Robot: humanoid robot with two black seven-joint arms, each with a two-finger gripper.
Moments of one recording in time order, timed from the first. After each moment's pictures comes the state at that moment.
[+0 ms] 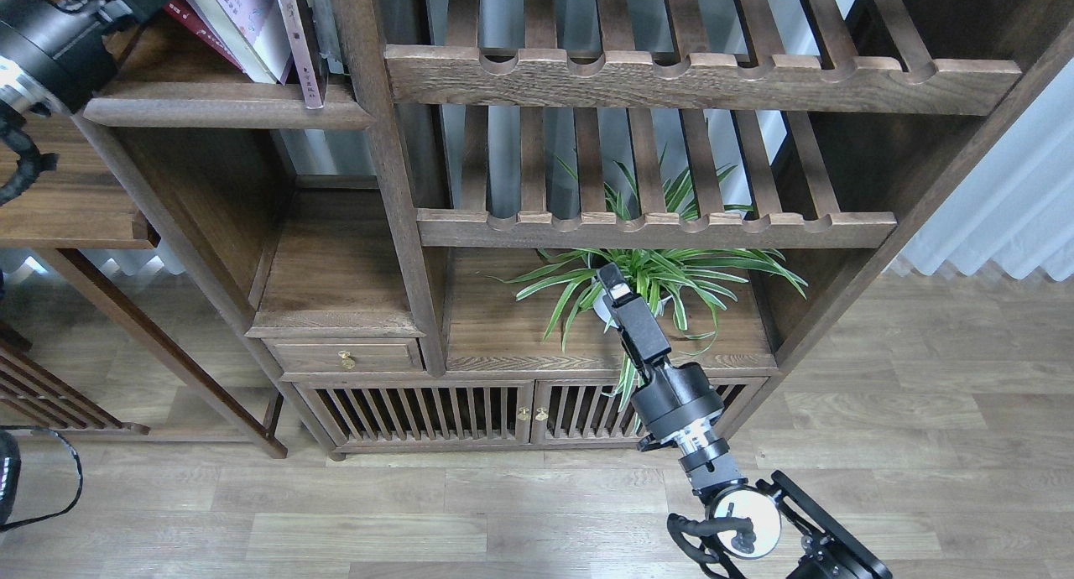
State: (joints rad) left arm -0.72 0.37 -1.60 -1.15 0.33 -0.49 0.44; right arm 0.03 0.02 1.02 1.22 -0.15 0.51 0.27
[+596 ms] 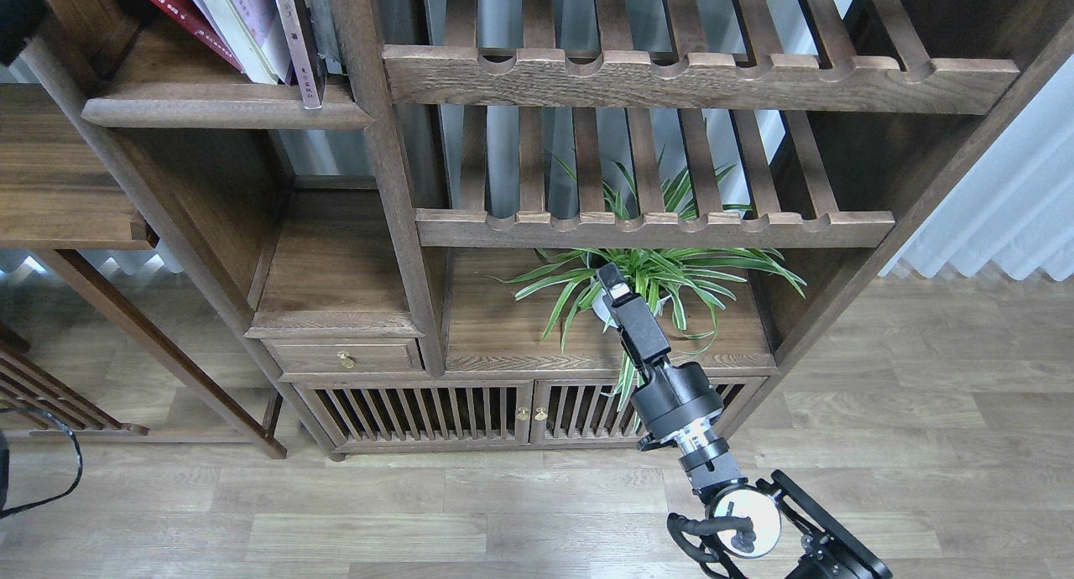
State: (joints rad) left arm -0.75 0.37 -1.67 -1.18 0.30 -0.49 0.44; right arm 0.03 0.02 1.02 1.22 -0.15 0.51 0.27
